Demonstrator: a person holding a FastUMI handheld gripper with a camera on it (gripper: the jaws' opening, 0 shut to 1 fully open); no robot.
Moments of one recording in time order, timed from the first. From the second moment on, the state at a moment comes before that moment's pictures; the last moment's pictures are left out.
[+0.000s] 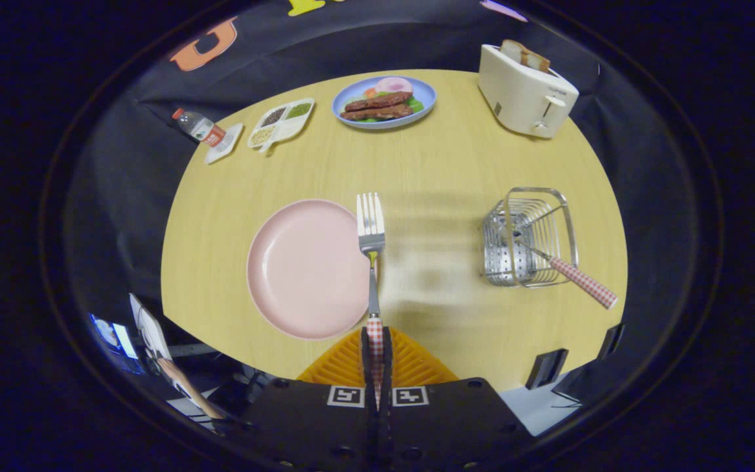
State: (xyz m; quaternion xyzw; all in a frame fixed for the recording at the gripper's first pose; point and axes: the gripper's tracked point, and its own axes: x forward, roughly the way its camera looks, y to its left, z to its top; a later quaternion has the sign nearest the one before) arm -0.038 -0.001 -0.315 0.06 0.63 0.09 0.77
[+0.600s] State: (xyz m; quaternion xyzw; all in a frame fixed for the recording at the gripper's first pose) arm -0.047 -0.109 -0.292 0.09 0.65 0.07 0.75
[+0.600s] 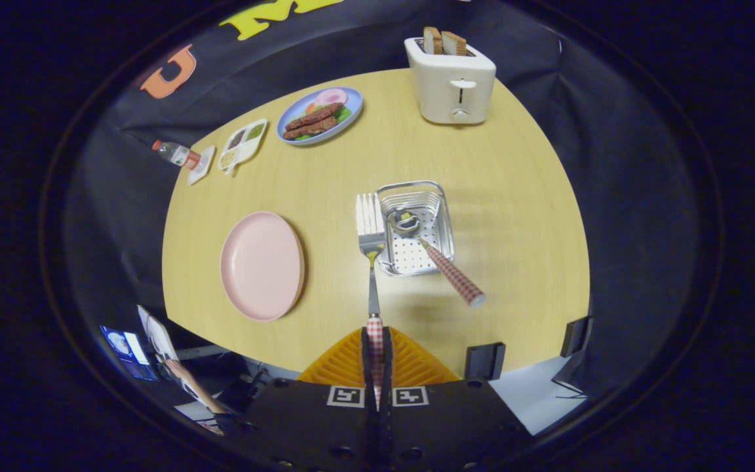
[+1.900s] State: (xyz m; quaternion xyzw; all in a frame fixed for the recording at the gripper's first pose) arm -0.021 -0.142 -0.300 0.03 0.82 0.08 0.57
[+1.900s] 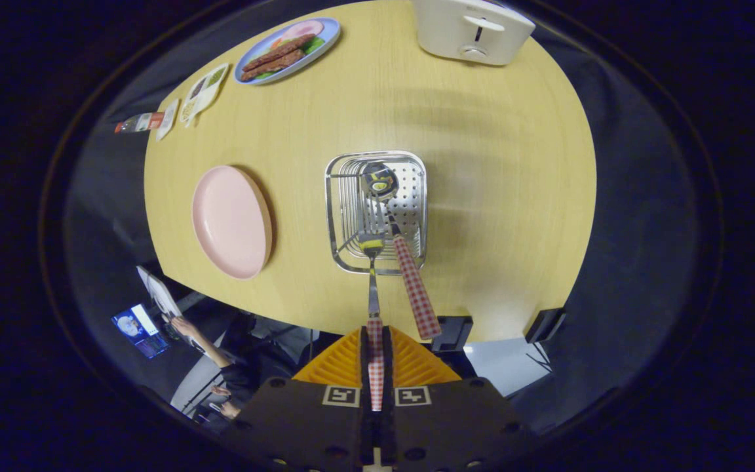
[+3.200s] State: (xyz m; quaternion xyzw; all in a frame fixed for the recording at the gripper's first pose) arm 0.007 -0.103 -0.273 0.09 0.72 0.14 0.67
